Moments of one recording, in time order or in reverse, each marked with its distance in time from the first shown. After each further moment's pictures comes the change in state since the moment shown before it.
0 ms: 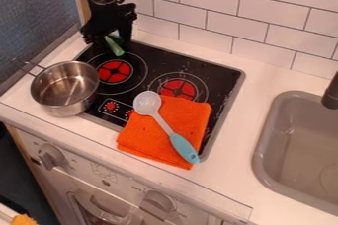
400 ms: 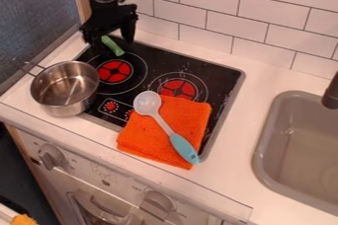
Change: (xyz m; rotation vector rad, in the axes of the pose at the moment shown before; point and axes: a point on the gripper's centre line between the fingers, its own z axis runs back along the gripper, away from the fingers) arm -0.001 -0.001 0.015 0.003 -0.010 -0.027
